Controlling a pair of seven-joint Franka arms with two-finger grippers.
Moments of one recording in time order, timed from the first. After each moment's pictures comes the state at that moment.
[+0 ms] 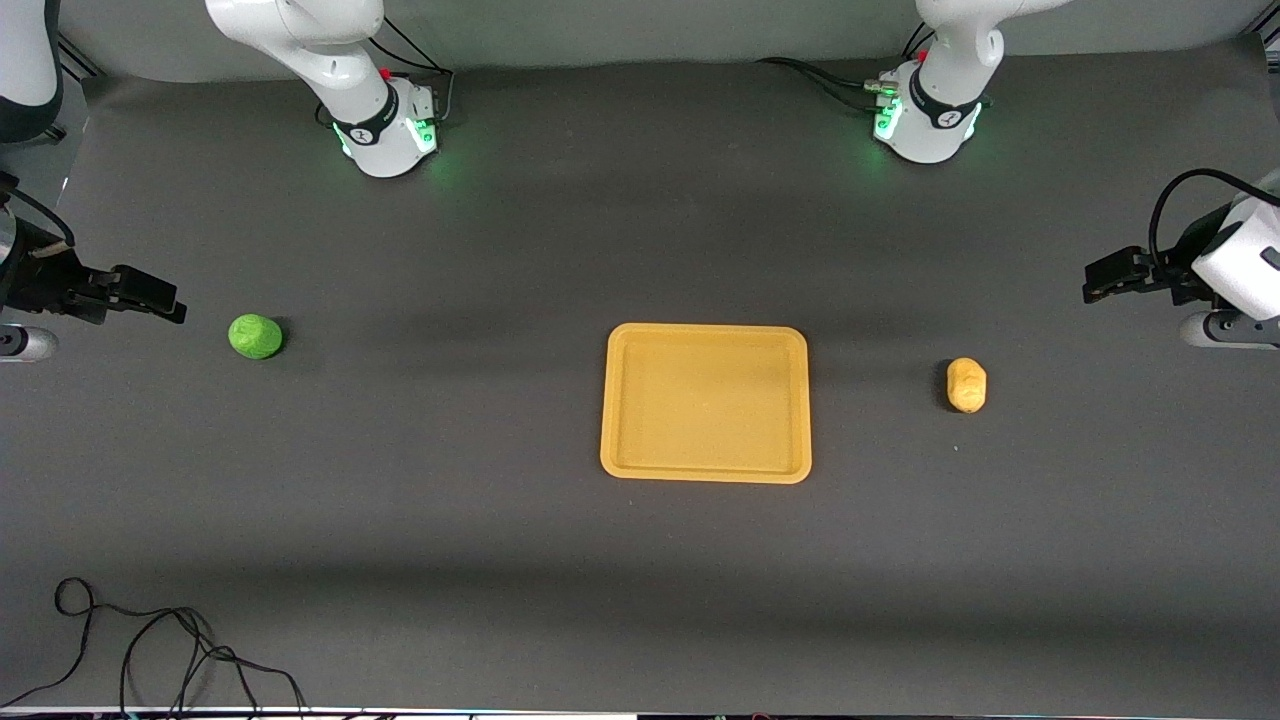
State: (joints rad) left arm 0.22 0.04 -0.23 -1.65 0.01 1.57 0.04; right arm -0.02 0.04 -0.03 -1.60 0.01 1.57 -0.01
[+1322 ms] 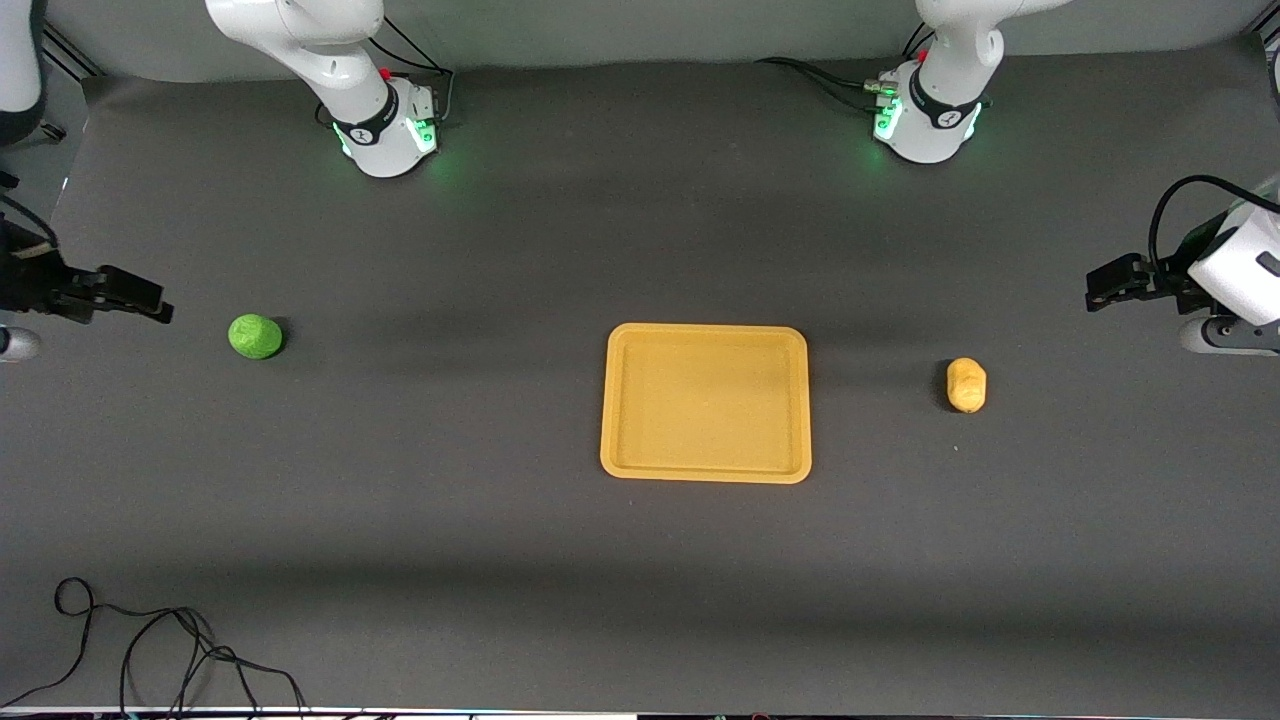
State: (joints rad) left arm 0.21 0.04 -0.24 -1.64 0.04 1.59 0.04; right arm -0.03 0.04 -0.11 -1.61 0.00 1.58 -0.09
